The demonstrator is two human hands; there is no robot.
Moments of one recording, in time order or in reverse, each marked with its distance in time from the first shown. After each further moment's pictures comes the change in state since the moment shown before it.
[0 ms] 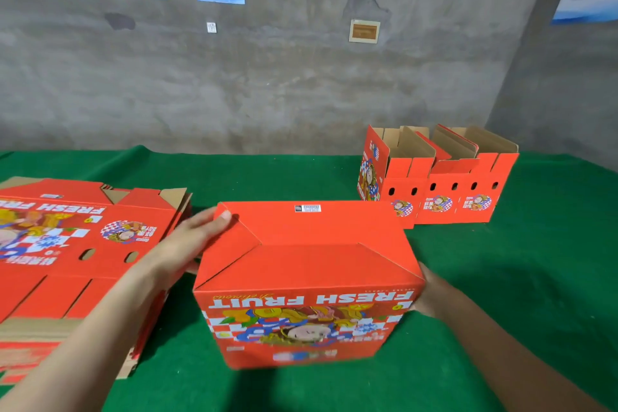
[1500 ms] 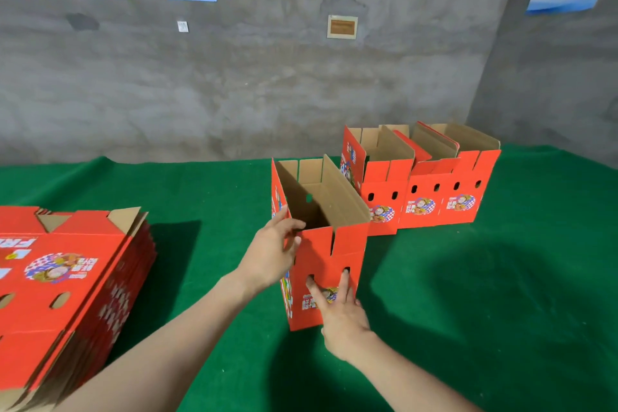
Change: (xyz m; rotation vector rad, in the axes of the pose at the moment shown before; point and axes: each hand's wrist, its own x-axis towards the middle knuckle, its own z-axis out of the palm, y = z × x) left_hand 0.093 -0.007 0.161 0.626 -0.017 0.523; right_hand 0.125 0.064 0.057 -1.333 0.139 -0.295
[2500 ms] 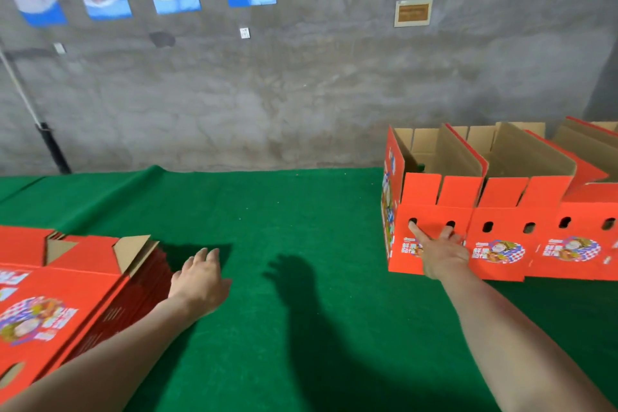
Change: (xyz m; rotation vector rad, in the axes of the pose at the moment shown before) left_hand 0.076 -0.172 -0.050 0.740 -0.073 -0.719; right_hand 0.285 0.136 -0.065 -0.127 0.042 0.270
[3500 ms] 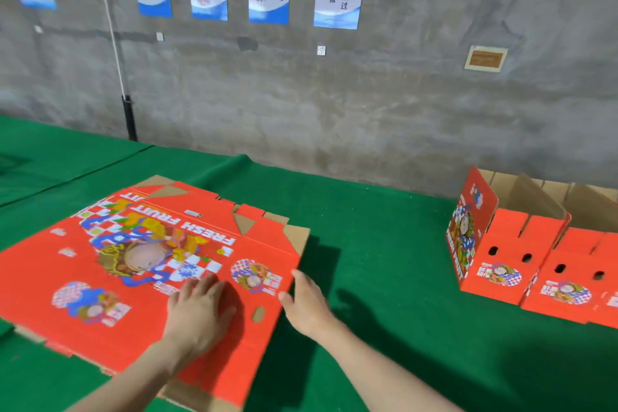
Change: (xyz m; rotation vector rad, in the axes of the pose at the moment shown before) left_hand -0.144 -0.243 -0.006 0.011 0.153 -0.072; right_hand -0.322 -0.336 -0.041 0.747 -0.113 -0.682
